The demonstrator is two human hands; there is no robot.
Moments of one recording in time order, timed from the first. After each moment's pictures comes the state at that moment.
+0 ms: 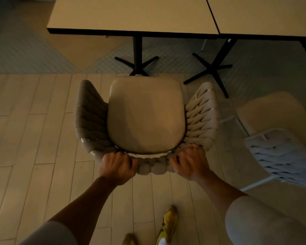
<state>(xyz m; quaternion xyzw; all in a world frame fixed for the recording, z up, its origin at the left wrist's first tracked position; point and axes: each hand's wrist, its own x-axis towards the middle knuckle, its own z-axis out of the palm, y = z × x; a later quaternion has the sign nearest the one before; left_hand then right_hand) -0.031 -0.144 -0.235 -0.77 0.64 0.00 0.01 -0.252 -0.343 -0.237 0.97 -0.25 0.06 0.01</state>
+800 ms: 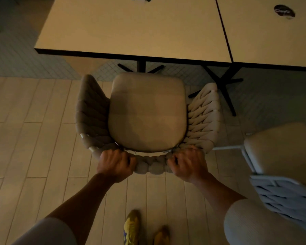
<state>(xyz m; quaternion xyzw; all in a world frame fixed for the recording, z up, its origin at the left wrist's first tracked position) 0.063 -0.282 -0.249 -0.76 0.64 -0.09 0.02 -0.149 -0.494 -0.223 0.97 -0.25 0.00 -0.02</state>
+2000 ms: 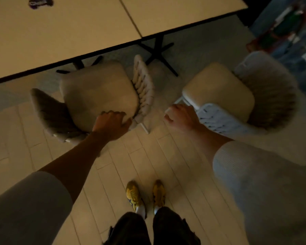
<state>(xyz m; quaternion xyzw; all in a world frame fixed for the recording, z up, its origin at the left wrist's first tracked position) -0.023 -0.383 -0.056 -0.72 0.68 0.12 0.02 -0.292 -0.493 -0.060 0.85 -0.51 -0.09 -0.08</state>
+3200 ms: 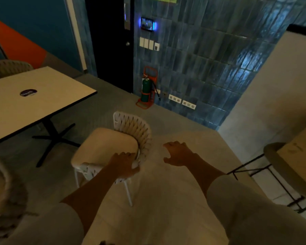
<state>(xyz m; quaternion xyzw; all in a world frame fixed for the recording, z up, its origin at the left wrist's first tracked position) -0.668 -0.471 0.109 -0.47 0.86 0.13 0.13 -0.946 -0.442 0.134 0.72 -0.67 -0.13 -0.10</state>
